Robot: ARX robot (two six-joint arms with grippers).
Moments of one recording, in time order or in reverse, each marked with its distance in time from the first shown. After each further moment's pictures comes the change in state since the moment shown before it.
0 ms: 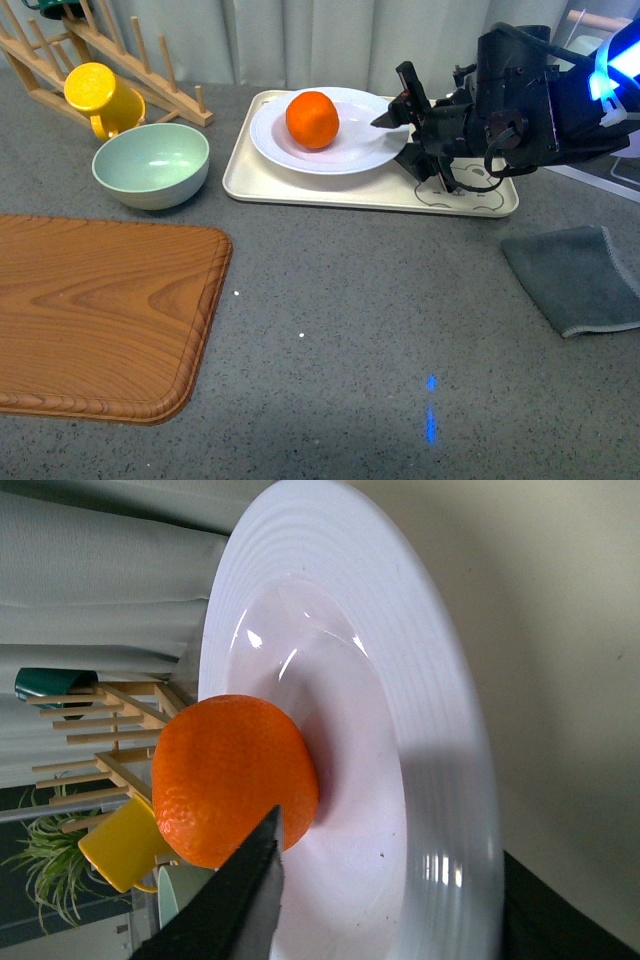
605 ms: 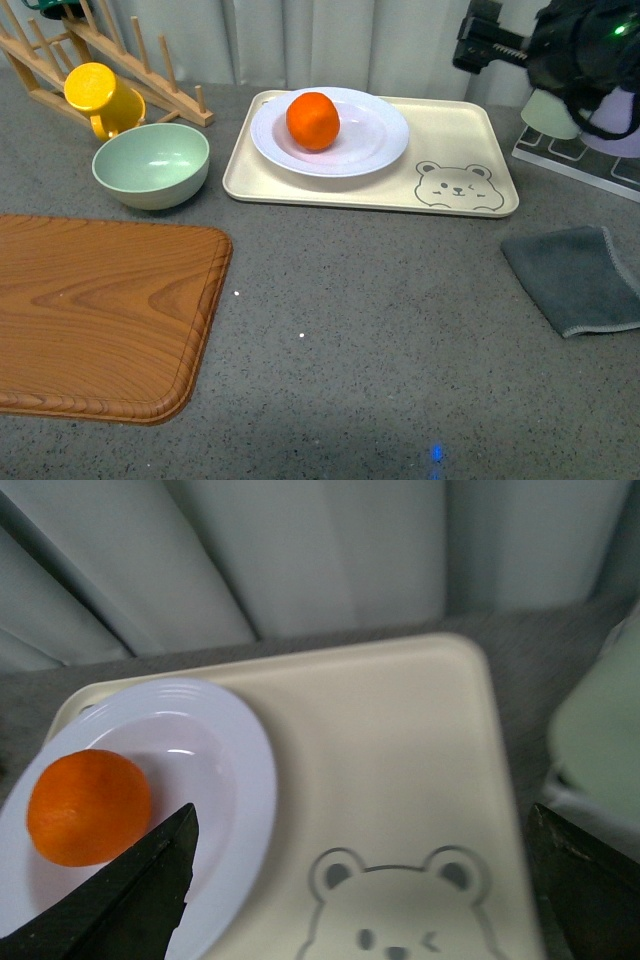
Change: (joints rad) left arm 0.000 0.000 0.000 0.000 0.000 0.000; right arm -0.034 -0.570 -0.583 0.098 0.516 -0.824
